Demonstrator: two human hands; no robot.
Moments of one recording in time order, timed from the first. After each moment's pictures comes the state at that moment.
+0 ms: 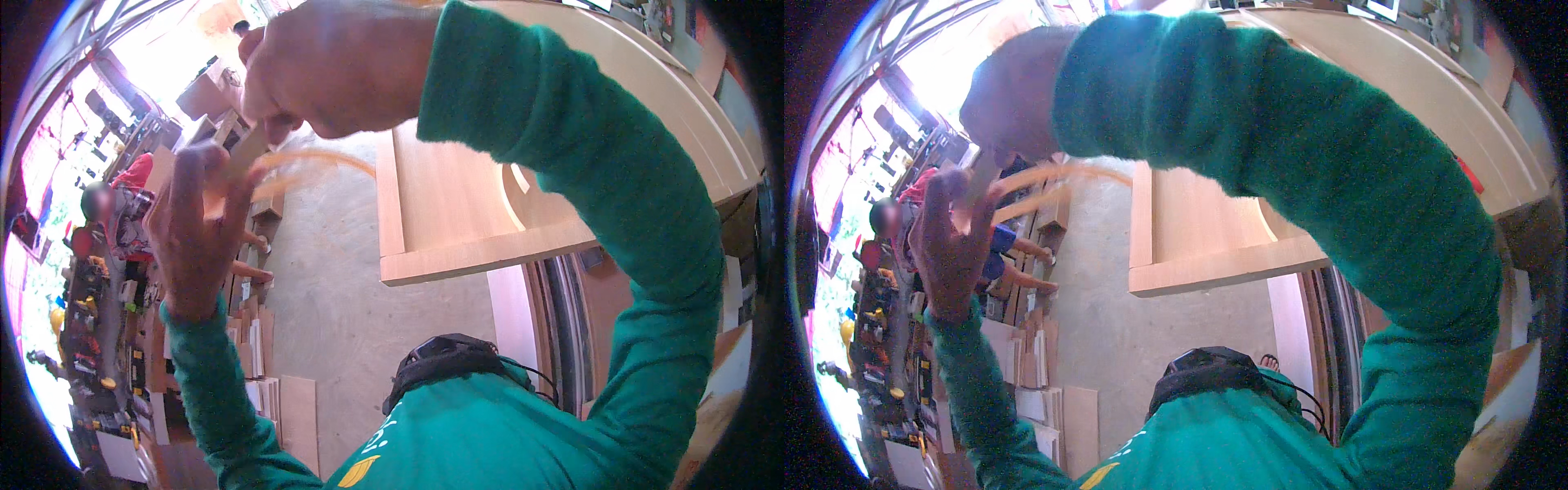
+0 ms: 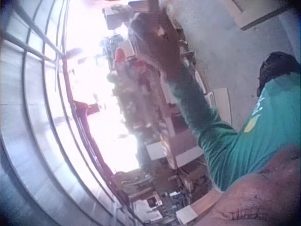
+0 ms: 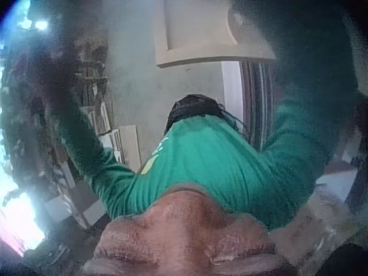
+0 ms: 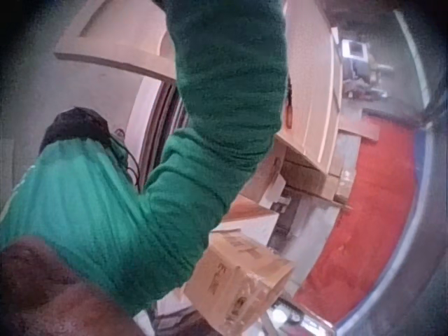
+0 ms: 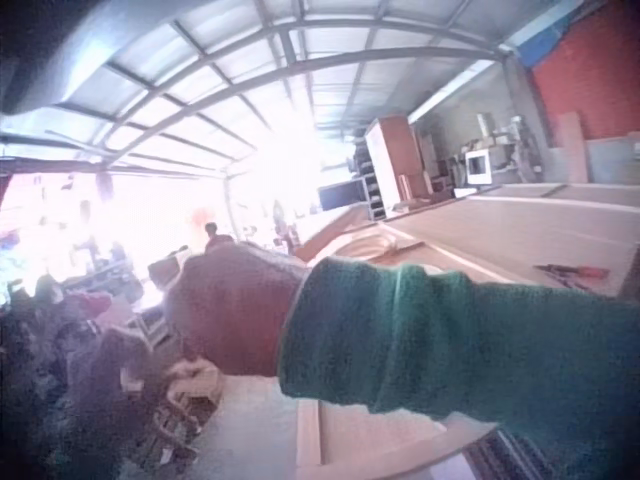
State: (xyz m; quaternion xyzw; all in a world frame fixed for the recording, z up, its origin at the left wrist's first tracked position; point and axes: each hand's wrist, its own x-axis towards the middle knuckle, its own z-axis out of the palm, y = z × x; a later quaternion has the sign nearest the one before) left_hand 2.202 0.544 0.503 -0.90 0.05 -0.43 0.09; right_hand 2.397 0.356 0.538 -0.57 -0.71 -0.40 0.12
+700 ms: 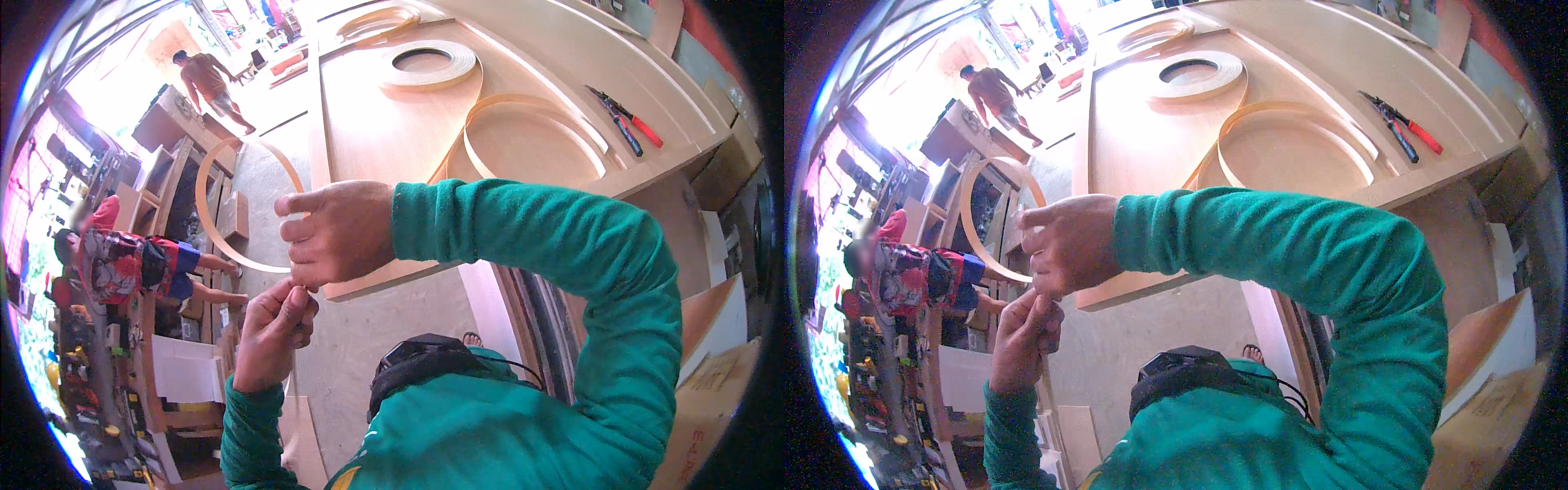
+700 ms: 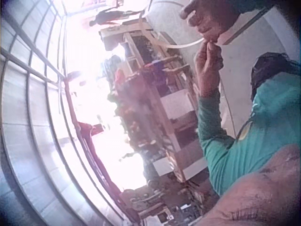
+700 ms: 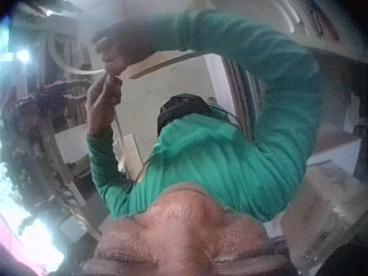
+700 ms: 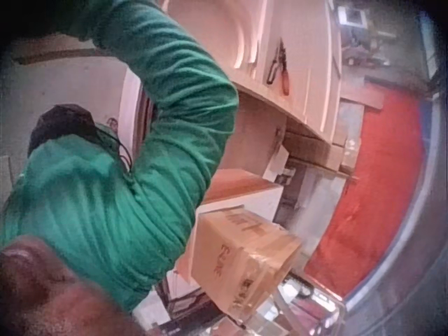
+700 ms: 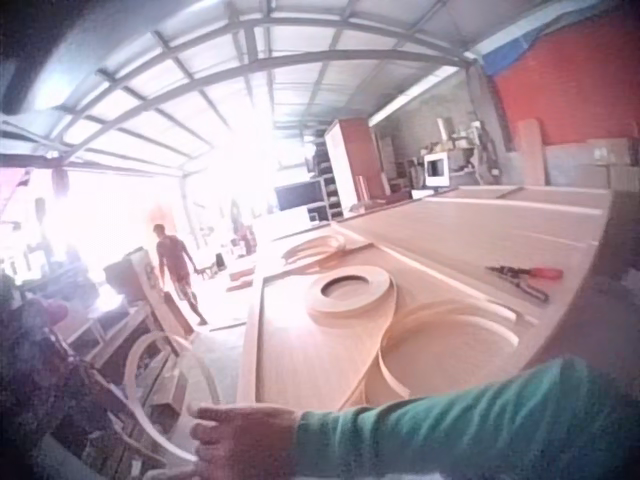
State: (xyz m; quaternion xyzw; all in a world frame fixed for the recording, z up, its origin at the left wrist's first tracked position) left_hand 2.175 0.479 0.387 -0.70 -0.13 0.02 -0.71; right_hand 2.386 0.331 0.392 -0.44 -0.78 -0.44 0.08
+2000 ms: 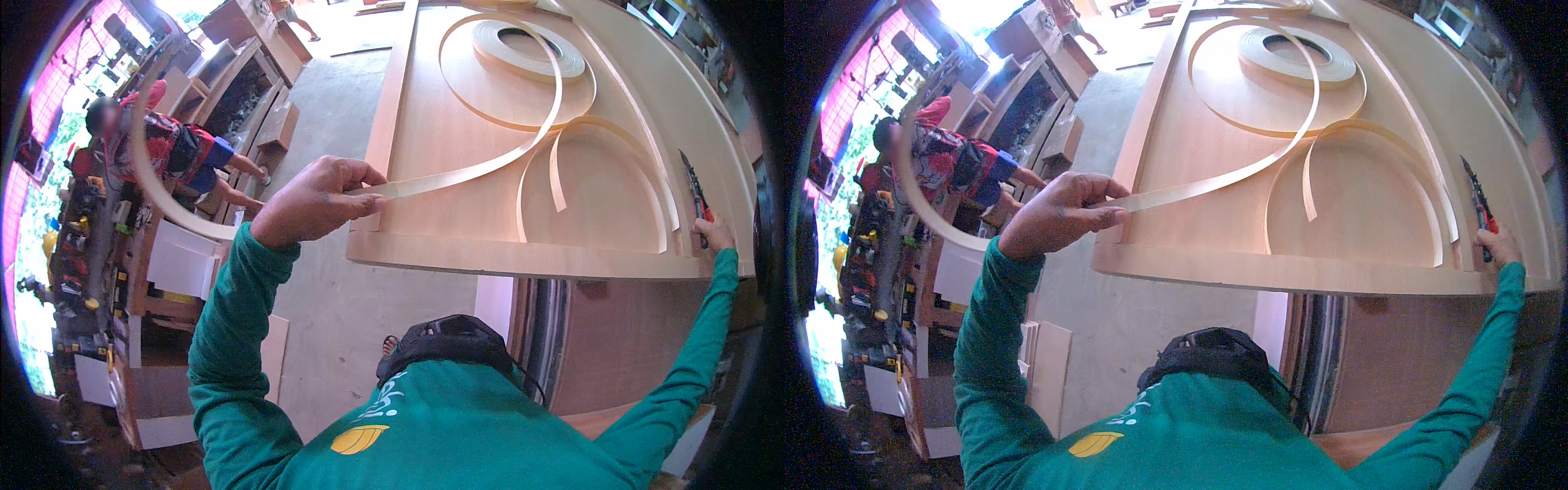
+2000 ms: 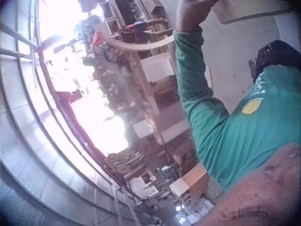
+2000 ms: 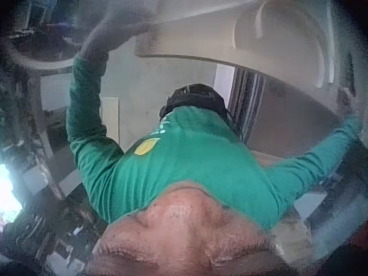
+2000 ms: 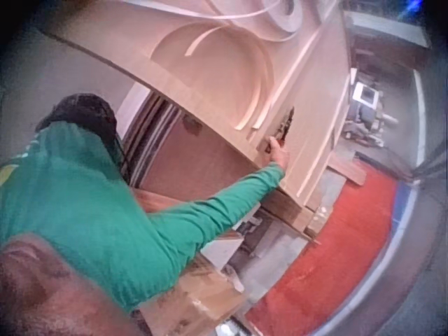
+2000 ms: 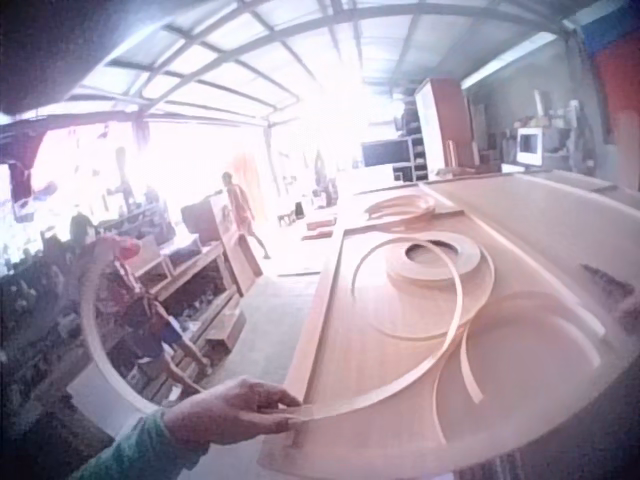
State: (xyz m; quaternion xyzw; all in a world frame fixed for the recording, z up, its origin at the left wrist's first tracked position) left_hand 2.289 0.513 0.393 -0.91 -0.07 0.10 -0.39; right_hand 2.666 -0.270 0.325 -0.98 -0.01 0.05 0.20
